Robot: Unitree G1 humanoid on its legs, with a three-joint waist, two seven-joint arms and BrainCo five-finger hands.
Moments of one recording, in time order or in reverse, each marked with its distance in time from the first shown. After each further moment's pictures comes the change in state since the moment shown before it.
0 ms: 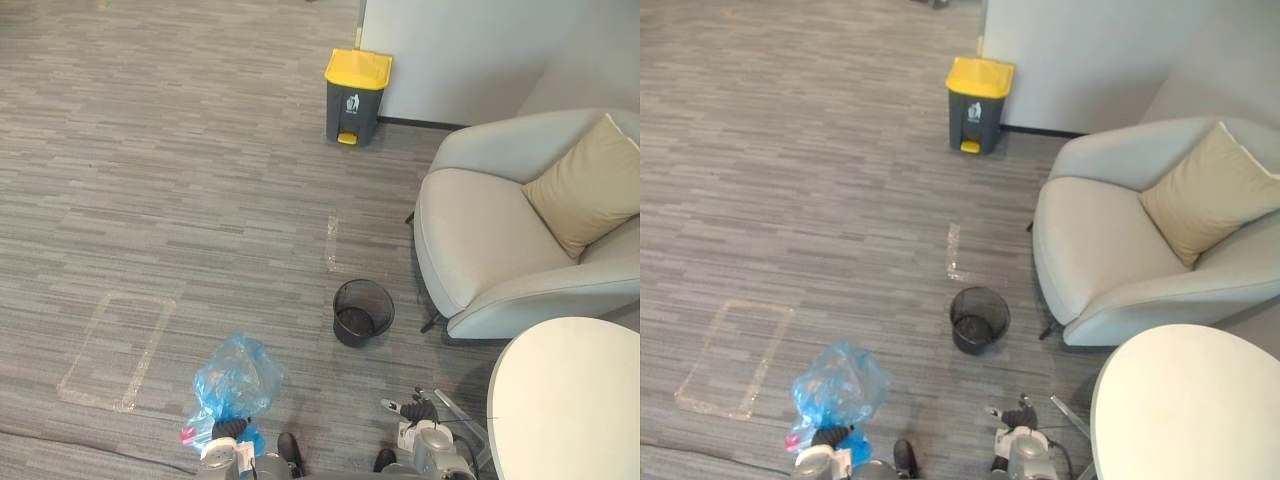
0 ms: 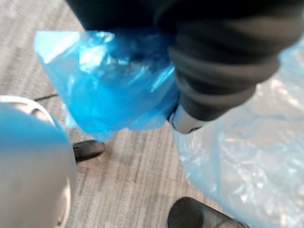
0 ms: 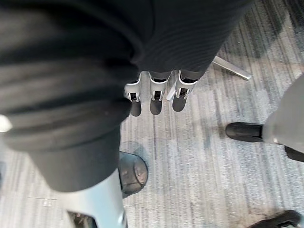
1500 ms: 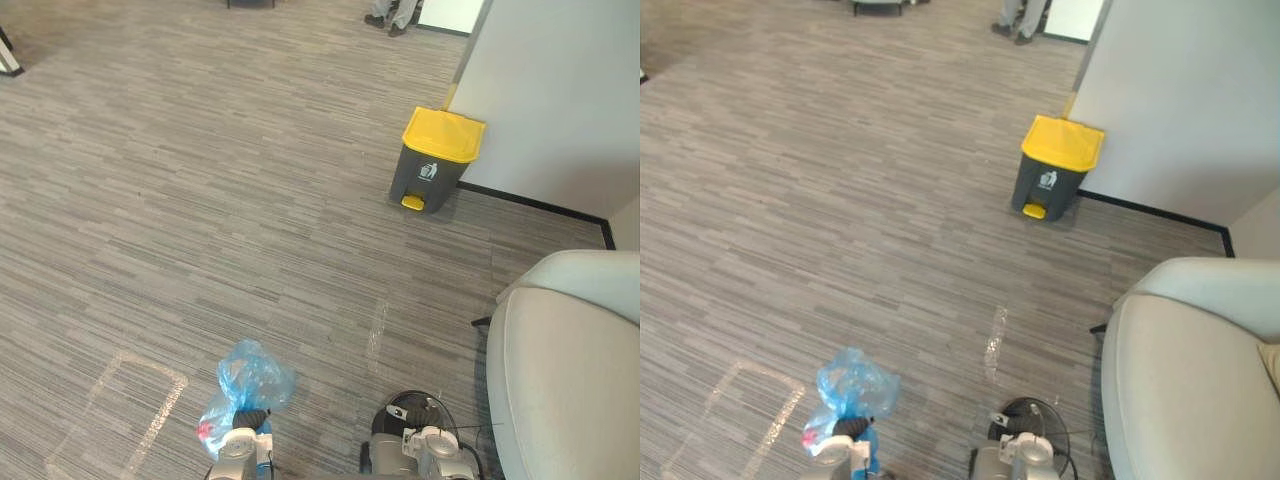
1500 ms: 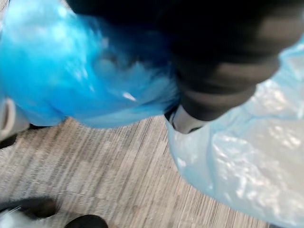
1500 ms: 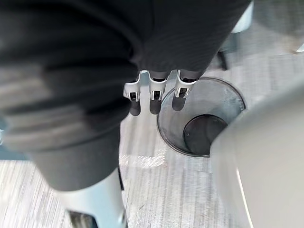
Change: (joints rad) left arm -0.069 -0.075 -0.019 -0.030 0.039 0.021 0.000; right arm 0.039 0.030 -0.067 -0.063 -0.065 0.026 -0.008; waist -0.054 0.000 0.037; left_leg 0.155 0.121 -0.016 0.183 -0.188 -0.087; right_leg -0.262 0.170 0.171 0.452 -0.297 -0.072
